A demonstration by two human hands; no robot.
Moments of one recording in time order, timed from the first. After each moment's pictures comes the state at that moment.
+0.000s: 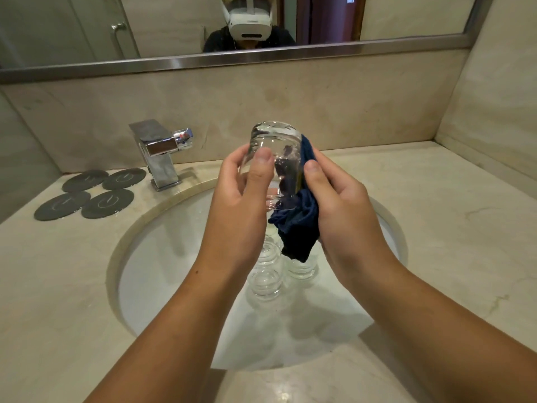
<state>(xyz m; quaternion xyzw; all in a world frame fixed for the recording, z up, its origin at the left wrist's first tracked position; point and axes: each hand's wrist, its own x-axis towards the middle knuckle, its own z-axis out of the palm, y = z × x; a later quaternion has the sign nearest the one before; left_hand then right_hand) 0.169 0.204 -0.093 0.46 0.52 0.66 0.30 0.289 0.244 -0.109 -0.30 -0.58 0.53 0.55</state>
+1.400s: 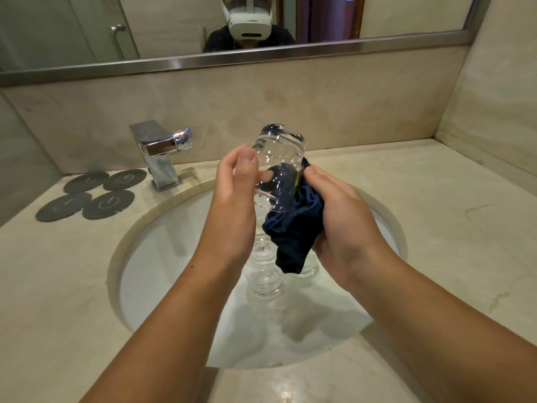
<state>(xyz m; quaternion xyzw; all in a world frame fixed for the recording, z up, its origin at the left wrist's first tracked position) 0.162 0.209 -0.098 0.47 0.54 0.63 0.31 0.287 0.241 -0.103 -0.30 -0.45 0.67 0.51</state>
